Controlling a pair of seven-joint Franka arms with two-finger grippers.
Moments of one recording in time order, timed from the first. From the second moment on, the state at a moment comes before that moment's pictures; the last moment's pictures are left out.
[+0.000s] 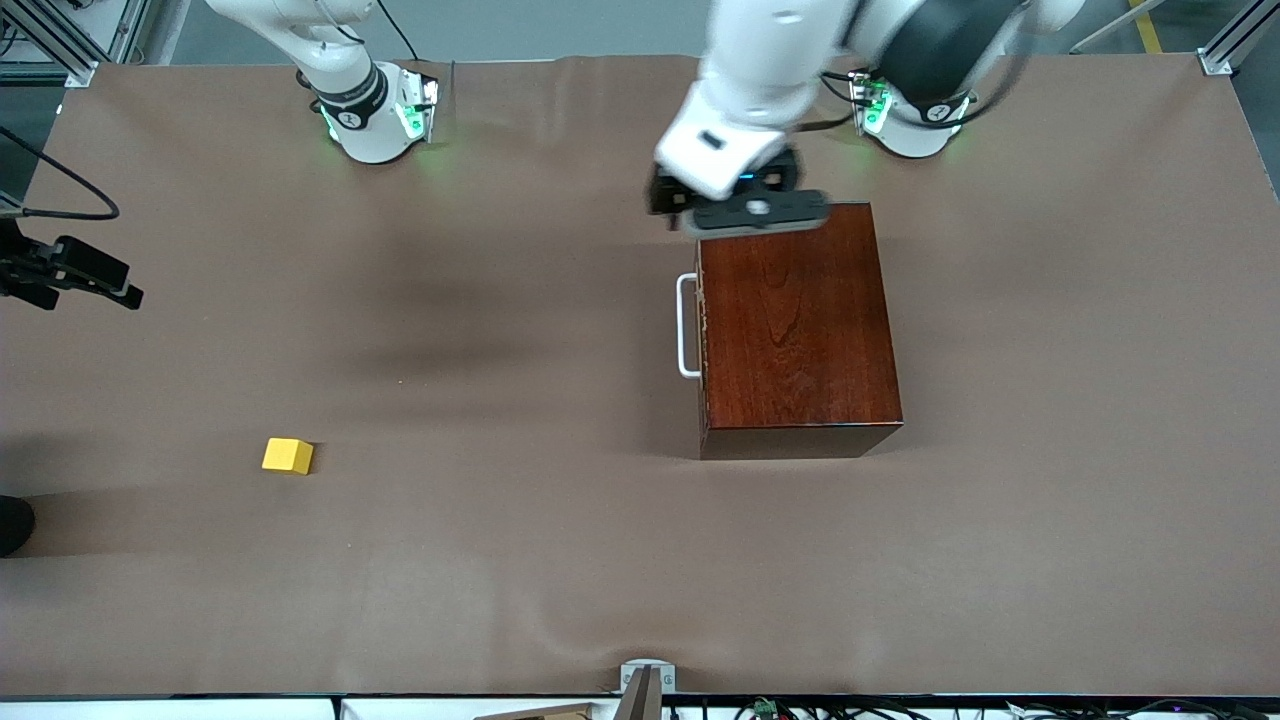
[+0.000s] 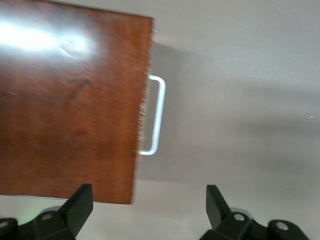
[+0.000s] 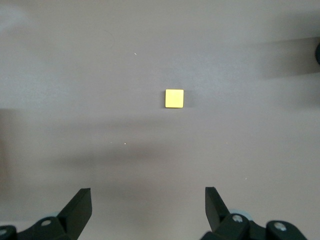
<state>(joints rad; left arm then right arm) -0.62 0.32 -0.18 -1.29 -0.05 1.64 -0.94 -0.06 0.07 -0.03 -1.51 0.07 1.58 -0.05</state>
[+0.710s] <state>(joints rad) -0.72 0.51 -0.18 -1.28 0.08 1.73 -1.03 -0.05 0.11 -0.03 -1.51 0.06 1.59 -0.05</state>
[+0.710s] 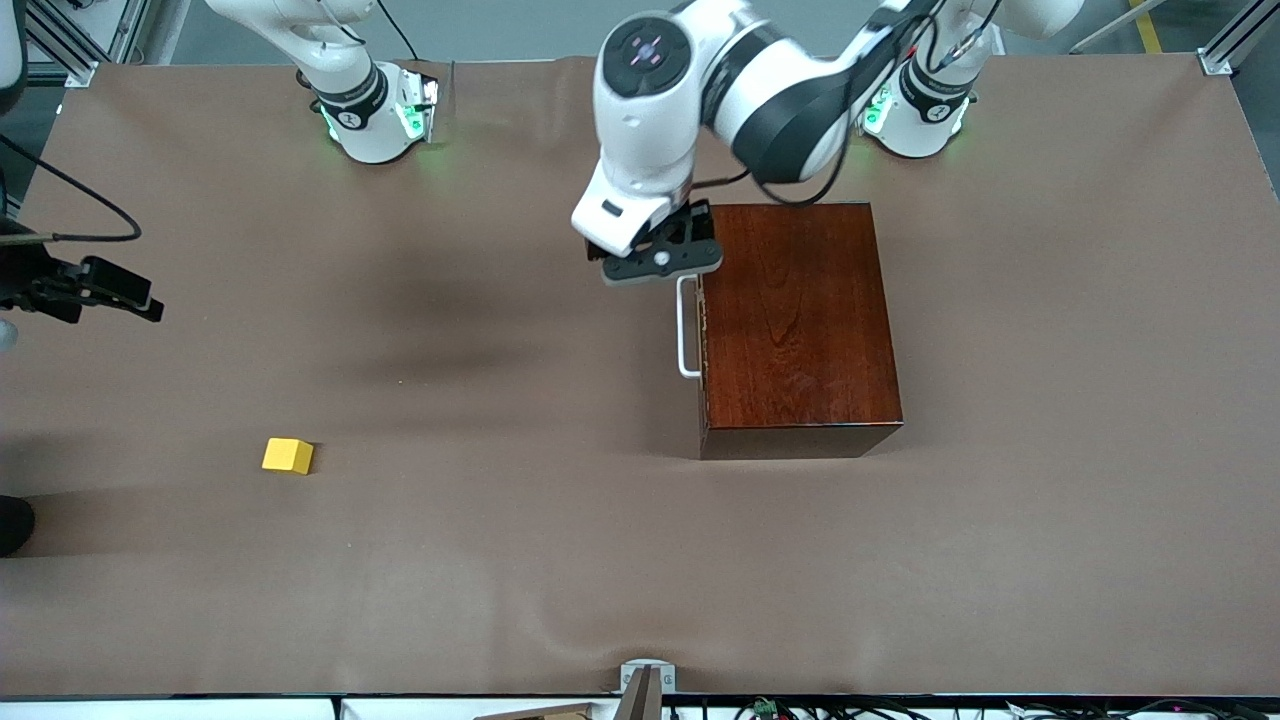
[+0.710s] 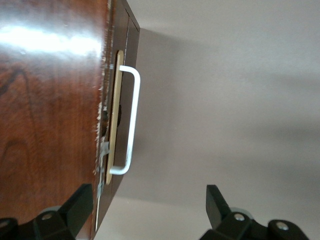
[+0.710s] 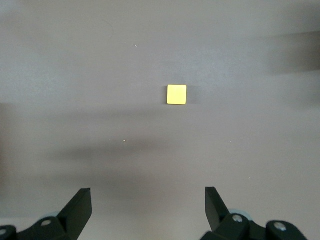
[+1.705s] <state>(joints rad) -0.74 0.68 -0.15 -1.27 0.18 1.86 -0.97 -0.03 0.10 -0.03 -1.49 0.04 1.54 -0.05</state>
